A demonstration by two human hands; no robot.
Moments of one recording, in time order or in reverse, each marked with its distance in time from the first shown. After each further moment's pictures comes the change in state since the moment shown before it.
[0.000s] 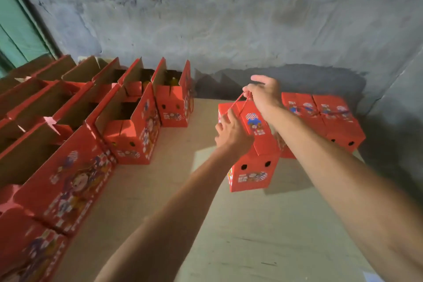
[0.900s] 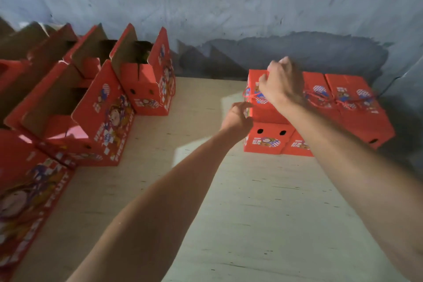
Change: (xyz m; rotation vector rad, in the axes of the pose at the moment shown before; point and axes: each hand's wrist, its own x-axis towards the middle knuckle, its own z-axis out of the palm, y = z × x) left_hand 0.185 -0.029 0.120 -0.219 -0.102 0.173; right_hand 0.133 0.091 -0.033 -1.171 0.108 -0.272
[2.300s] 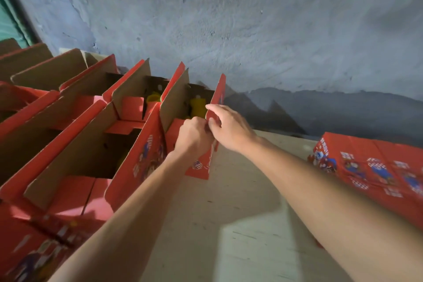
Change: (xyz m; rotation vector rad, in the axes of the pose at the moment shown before) left_hand 0.119 -0.168 -0.263 0.313 0.353 0.038; right_hand 0.069 -0.275 0.176 0.409 -0.293 -0.485
